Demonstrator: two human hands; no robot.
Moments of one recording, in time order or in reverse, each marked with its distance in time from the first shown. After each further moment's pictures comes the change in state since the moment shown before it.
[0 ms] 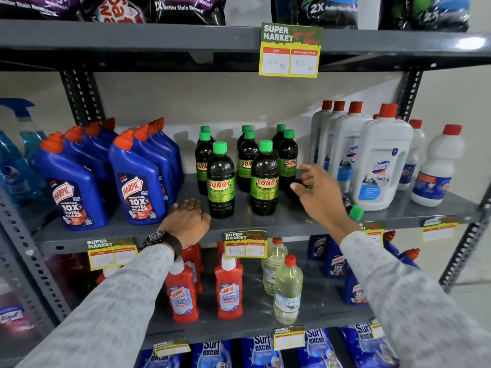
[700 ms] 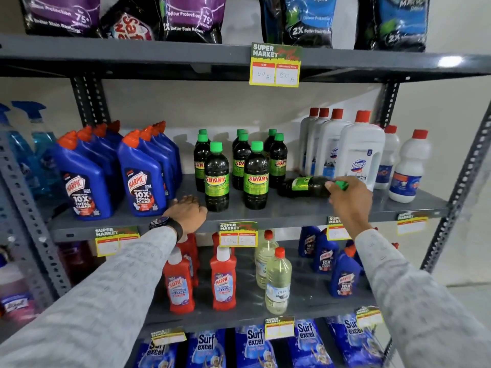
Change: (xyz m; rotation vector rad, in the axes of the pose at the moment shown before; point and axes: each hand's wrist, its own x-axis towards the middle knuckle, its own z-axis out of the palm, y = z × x) left_hand -0.025 0.028 -0.011 -0.032 -0.037 -0.008; right_hand -0.044 0.037 -0.086 0.028 0.266 0.445
